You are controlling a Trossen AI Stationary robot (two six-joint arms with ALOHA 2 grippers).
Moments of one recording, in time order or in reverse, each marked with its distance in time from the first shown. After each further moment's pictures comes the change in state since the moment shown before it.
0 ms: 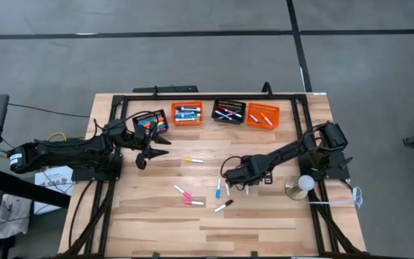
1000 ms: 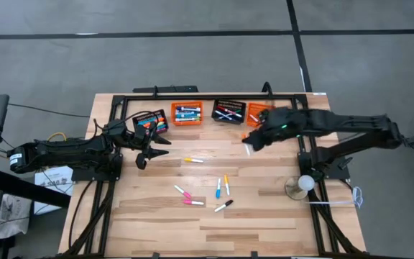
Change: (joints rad) left arm 0.000 0.000 0.001 0.001 0.000 0.000; right arm -0.293 -0.714 0.022 0.134 -0.038 -0.816
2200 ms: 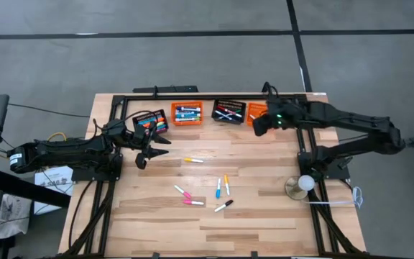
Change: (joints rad) left arm 0.000 0.000 0.000 0.022 0.000 -0.008; right arm -0.185 -0.024 0.001 -0.241 0.315 -0.242
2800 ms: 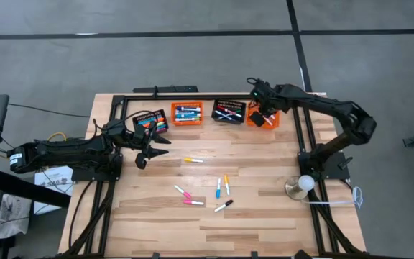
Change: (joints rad) left arm 0.000 0.000 0.000 0.002 0.000 0.000; right arm -0.403 0.380 0.000 0.000 -0.008 -0.634
